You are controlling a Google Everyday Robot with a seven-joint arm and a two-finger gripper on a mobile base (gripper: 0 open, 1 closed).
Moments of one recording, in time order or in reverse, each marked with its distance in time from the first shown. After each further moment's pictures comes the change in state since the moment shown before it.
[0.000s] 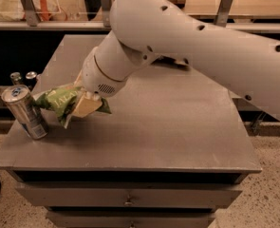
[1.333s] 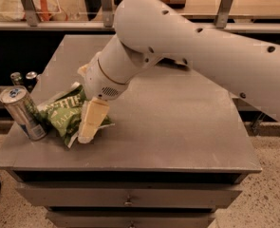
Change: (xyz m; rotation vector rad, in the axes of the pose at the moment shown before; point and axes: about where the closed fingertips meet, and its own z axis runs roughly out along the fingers) arm 0.010 0.006 0.009 -0.058 -0.014 -0.001
